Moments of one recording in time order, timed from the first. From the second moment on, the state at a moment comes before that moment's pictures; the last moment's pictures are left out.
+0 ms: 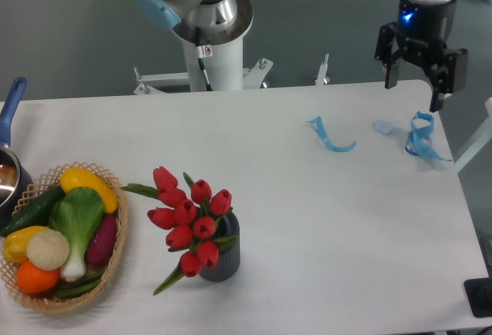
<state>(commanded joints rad) 2.92 -1.67 -1.55 -1.15 1.29 1.87</state>
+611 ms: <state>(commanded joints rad) 2.91 -1.65 -1.66 -1.08 1.28 1.85</state>
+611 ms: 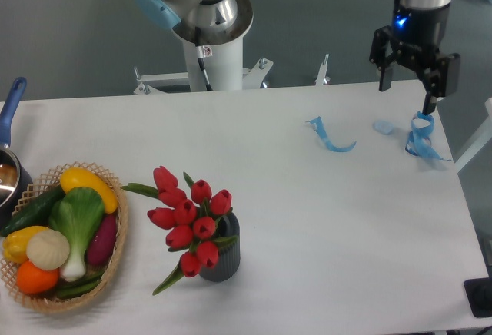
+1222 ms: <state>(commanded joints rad) 2.82 -1.65 -1.75 -1.06 1.19 1.54</state>
